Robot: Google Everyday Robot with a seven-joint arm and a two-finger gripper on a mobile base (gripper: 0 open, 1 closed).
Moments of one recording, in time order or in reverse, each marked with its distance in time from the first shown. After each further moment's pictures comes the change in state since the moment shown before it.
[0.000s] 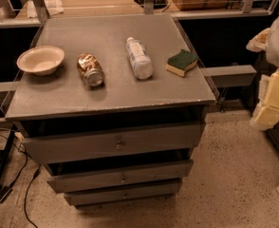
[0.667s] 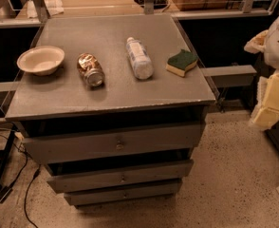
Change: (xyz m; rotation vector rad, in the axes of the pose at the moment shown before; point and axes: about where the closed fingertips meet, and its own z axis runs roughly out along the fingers) arm -0.001 -0.001 0.005 -0.003 -0.014 -0.014
